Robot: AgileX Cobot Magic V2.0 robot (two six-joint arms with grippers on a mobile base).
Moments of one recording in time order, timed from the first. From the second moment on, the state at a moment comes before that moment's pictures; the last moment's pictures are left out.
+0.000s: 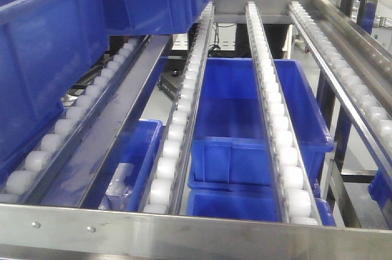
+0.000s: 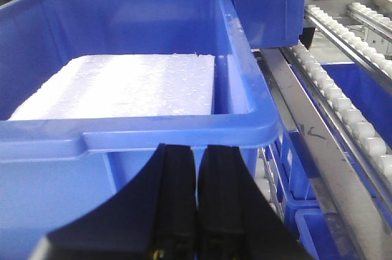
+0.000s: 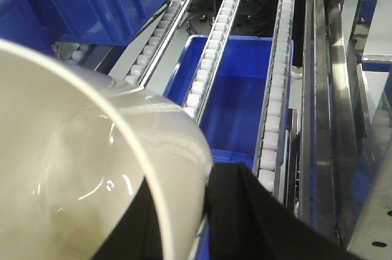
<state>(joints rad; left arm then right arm) -0.16 -0.01 0.01 -0.07 0.09 0.10 0.19 0.46 -0.62 0.00 0.44 0.14</state>
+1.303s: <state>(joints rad) -0.16 -0.01 0.01 -0.07 0.09 0.10 0.19 0.46 -0.62 0.00 0.44 0.14</state>
